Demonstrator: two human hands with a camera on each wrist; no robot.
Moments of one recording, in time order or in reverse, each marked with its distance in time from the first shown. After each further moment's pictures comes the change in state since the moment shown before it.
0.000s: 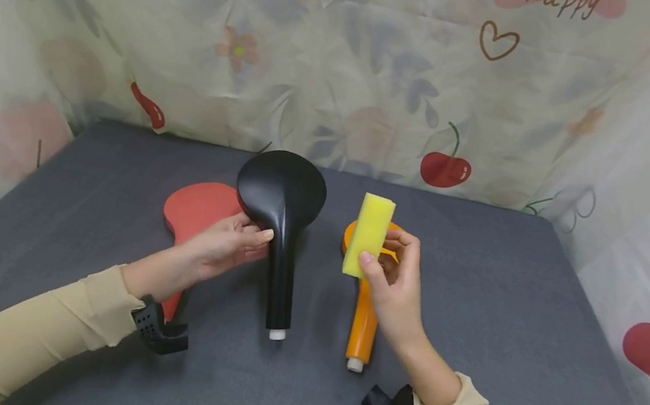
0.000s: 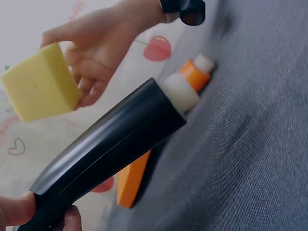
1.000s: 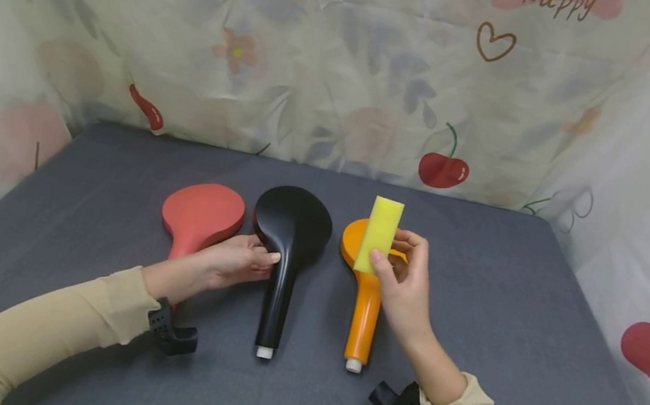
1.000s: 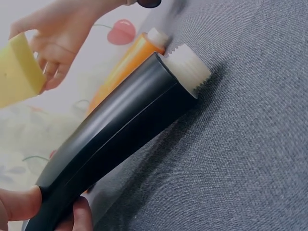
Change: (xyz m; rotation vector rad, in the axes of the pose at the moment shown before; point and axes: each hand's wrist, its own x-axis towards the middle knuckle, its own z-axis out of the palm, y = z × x) left_hand 0.020 -0.028 0.001 0.151 -0.002 -0.156; right_hand 0.007 0.013 -0.013 -0.036 0.033 0.050
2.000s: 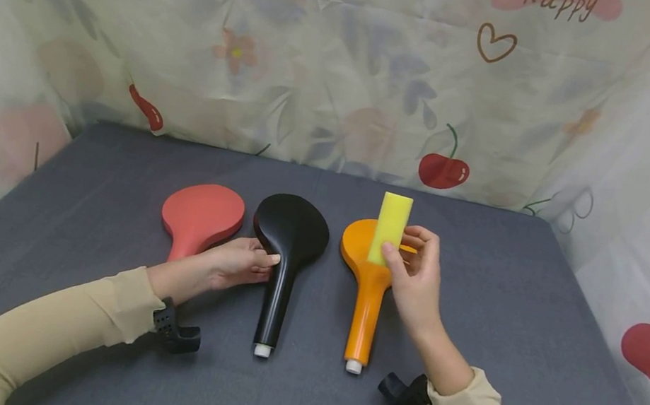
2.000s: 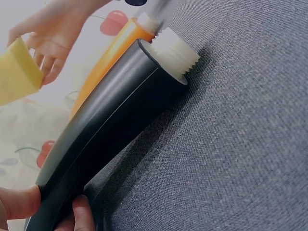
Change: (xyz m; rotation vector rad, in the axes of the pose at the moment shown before) left_hand 0.011 -0.007 -0.004 0.017 0.039 -0.022; right_hand 0.014 0.014 -0.013 -0.058 0.047 -0.010
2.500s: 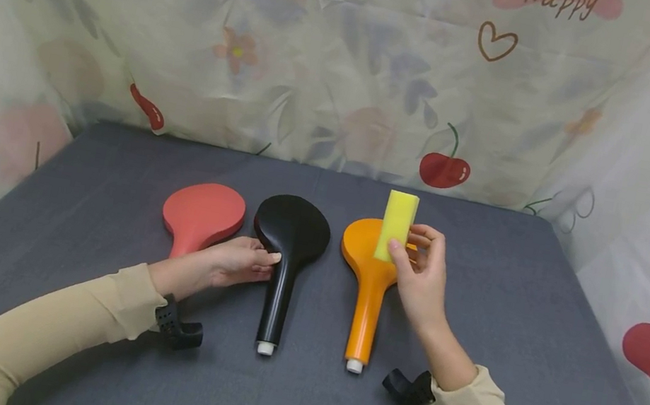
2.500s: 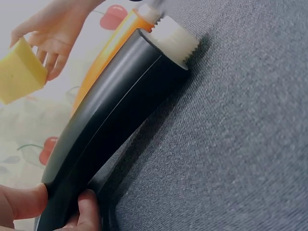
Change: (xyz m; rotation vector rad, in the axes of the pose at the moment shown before) left_hand 0.001 0.001 -0.002 -0.008 -0.036 -0.035; right_hand 0.003 0.006 -0.005 -0.006 0.021 0.012
